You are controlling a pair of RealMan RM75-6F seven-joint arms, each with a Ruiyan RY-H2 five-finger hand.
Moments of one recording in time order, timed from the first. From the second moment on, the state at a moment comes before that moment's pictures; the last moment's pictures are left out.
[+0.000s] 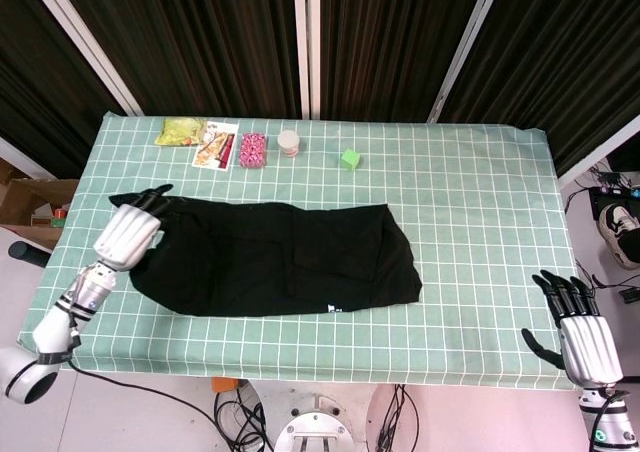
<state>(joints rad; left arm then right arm) -0.59 -1.22 -0.03 -1.41 1.58 1.25 -0.11 0.00 -1.24 -0.01 -1.50 -1.66 1.62 0.04</state>
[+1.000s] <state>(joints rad) -1.31 -1.66 -0.29 -1.42 0.78 0.71 0.66 -0.03 -1.22 0.00 -1.47 -1.62 1.63 0.10</state>
